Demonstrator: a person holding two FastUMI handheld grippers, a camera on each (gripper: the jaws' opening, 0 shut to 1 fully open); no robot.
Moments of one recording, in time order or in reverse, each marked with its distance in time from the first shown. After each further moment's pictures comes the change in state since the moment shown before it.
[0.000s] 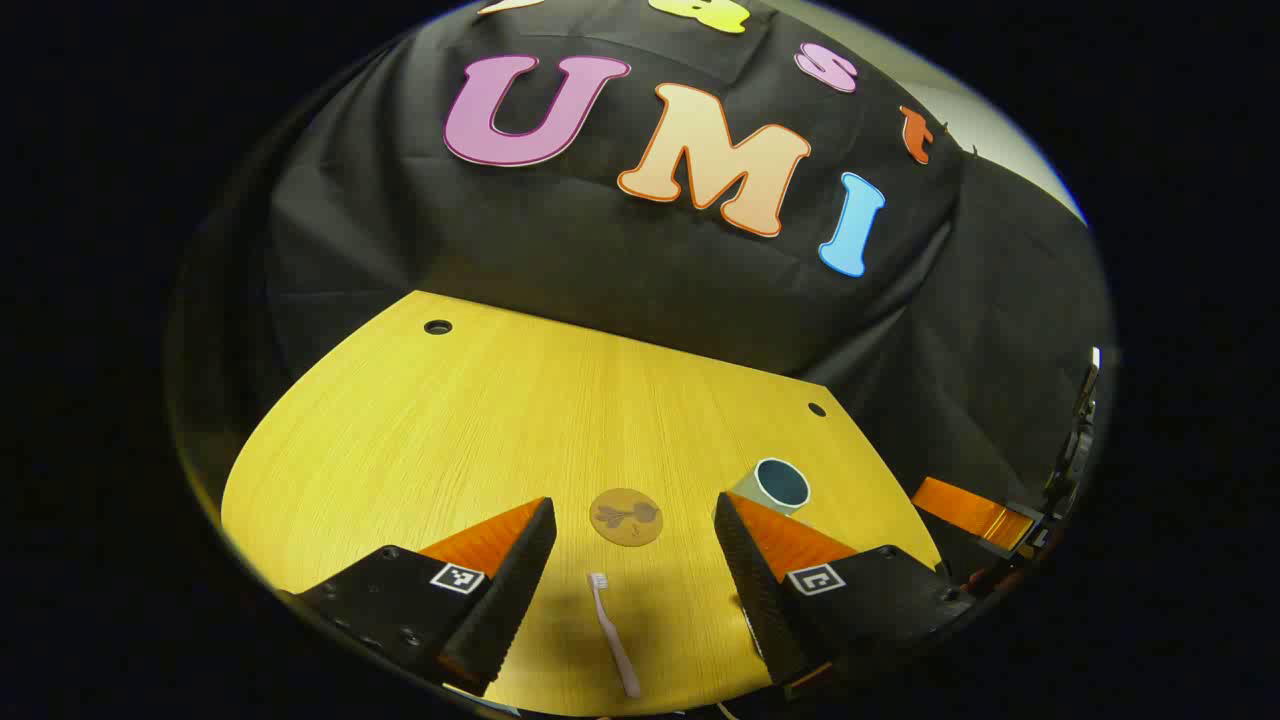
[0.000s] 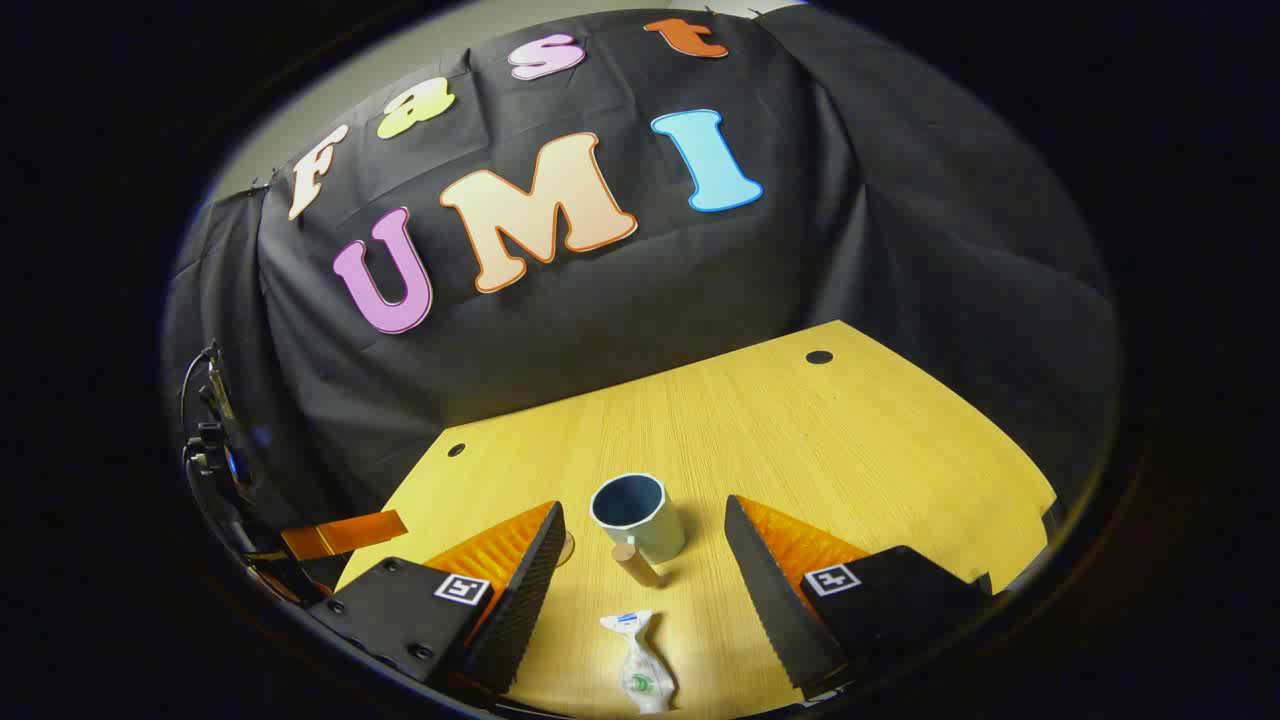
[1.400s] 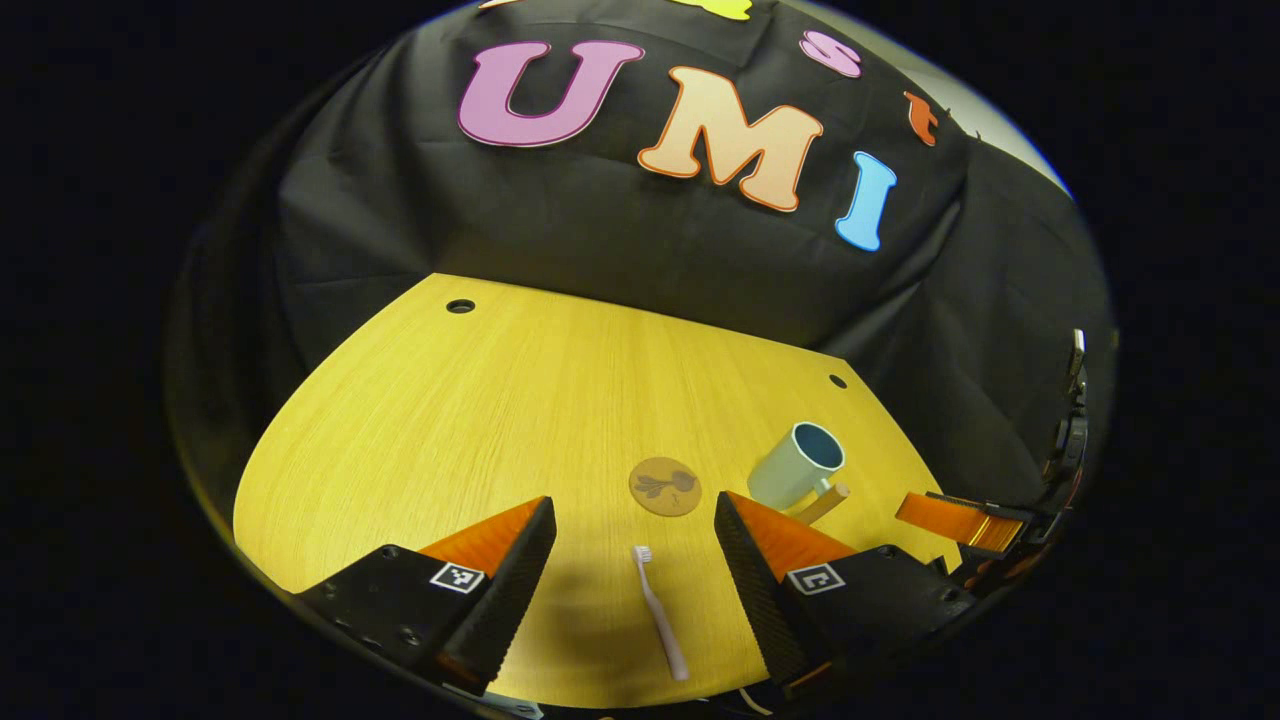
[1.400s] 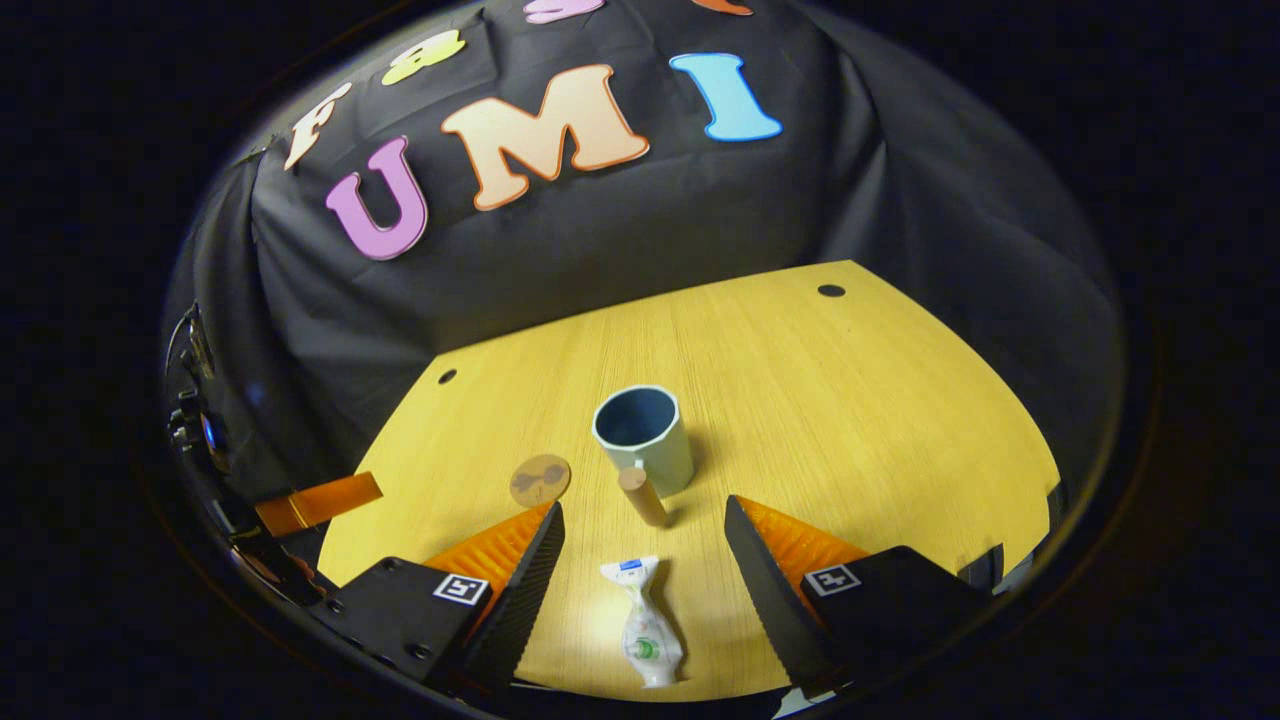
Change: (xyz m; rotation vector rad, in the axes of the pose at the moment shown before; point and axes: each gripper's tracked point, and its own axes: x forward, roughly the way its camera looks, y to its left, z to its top) left arm -0.011 0.041 -0.030 0.016 0.069 0.055; right arm 0.007 0.017 -0.085 -0.076 0.275 -0.019
